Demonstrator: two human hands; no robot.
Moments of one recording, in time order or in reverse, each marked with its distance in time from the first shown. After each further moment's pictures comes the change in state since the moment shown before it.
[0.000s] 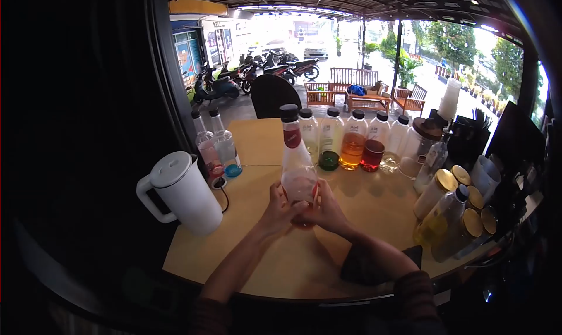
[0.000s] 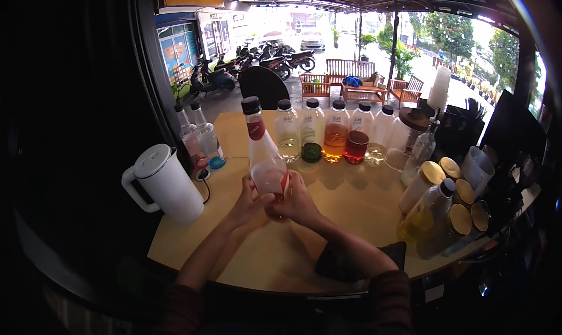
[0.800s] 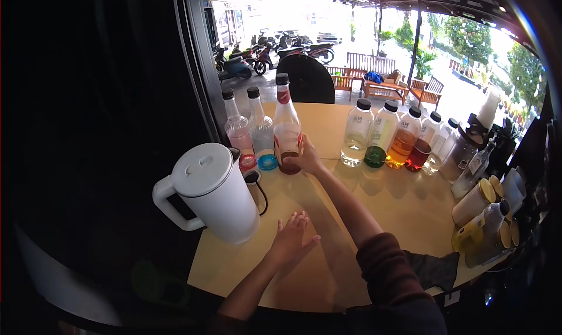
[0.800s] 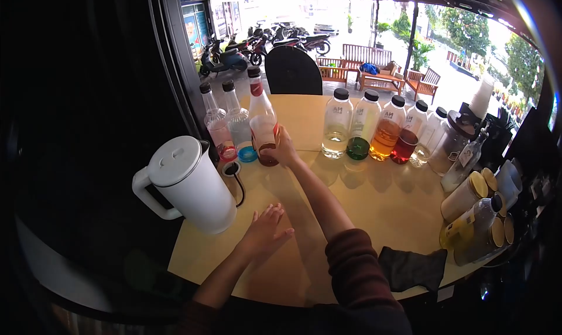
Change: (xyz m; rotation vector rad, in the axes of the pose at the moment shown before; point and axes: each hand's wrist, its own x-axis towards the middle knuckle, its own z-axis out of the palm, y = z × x) left_hand -0.069 -0.062 -0.097 1.042 -0.231 -0.254; right_hand 0.214 0.106 0.165 -0.013 0.046 0.000
